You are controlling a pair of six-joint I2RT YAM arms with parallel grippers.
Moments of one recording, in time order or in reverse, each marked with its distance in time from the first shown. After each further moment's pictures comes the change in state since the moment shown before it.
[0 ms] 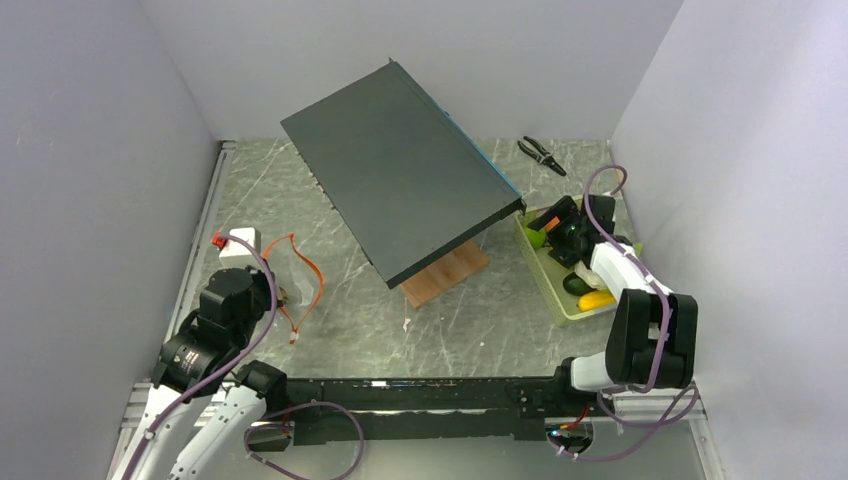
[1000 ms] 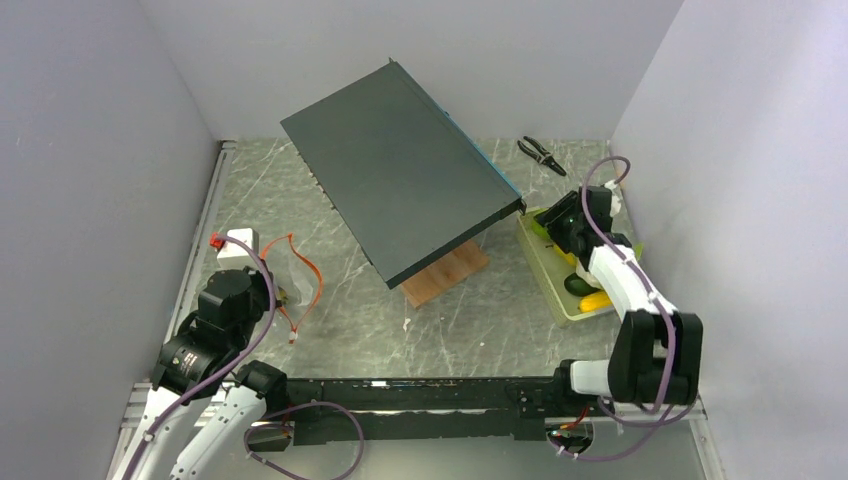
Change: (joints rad) left arm 0.000 -0.011 0.000 0.000 -0.014 -0.001; right arm 0.074 -0.051 0.033 0.006 0.179 0.011
